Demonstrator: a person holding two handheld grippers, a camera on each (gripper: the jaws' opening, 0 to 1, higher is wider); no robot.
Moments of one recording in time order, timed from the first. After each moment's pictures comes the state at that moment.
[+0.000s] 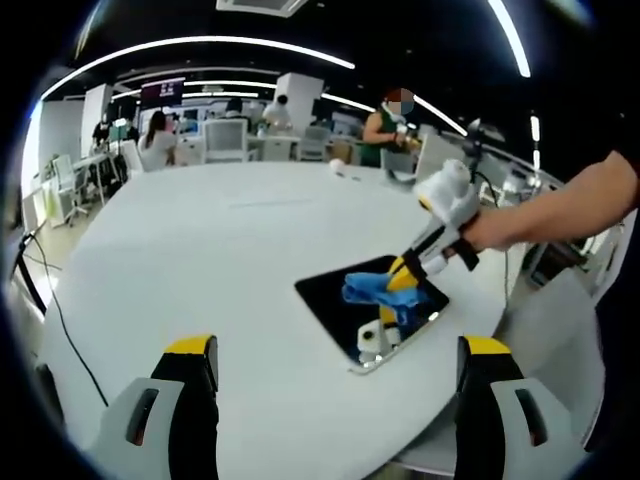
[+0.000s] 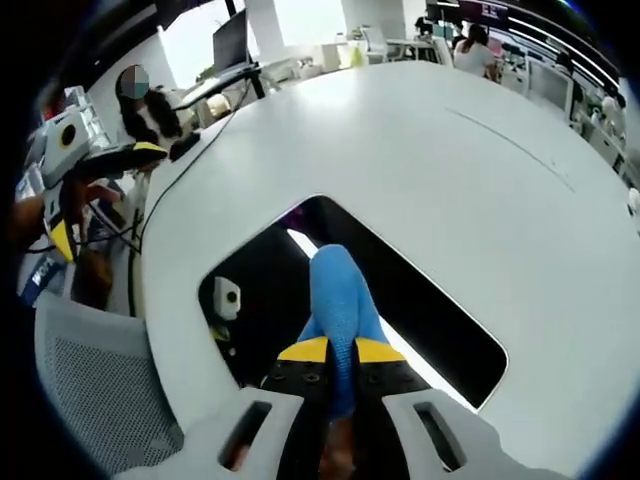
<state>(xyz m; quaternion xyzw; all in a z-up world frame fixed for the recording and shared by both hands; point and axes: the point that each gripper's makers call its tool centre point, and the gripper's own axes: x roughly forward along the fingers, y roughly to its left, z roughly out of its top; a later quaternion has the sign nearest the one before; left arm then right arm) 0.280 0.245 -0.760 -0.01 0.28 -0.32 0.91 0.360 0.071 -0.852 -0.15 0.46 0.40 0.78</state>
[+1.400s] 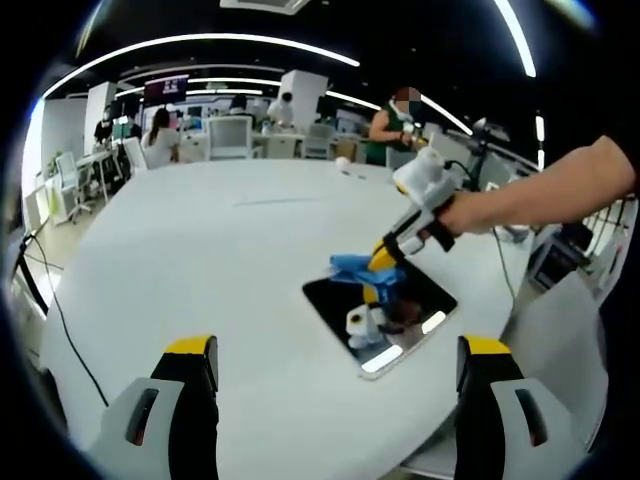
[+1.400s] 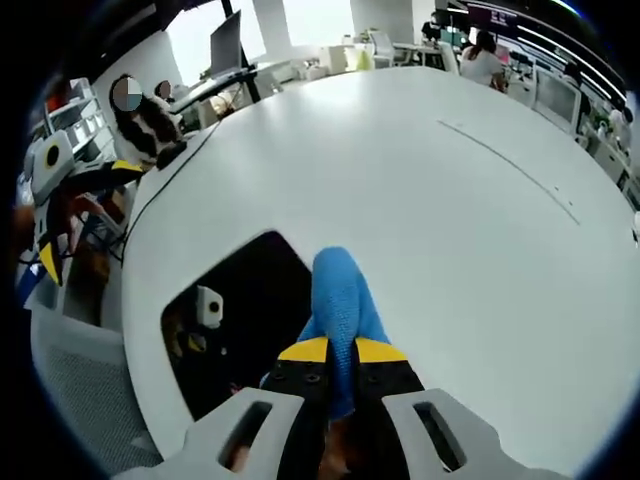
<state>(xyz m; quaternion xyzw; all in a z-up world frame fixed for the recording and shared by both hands) 0.292 0.247 -0.759 -0.01 0.28 -0.31 0.91 0.417 0.073 -0.853 -0.17 0.44 0.41 0.78</state>
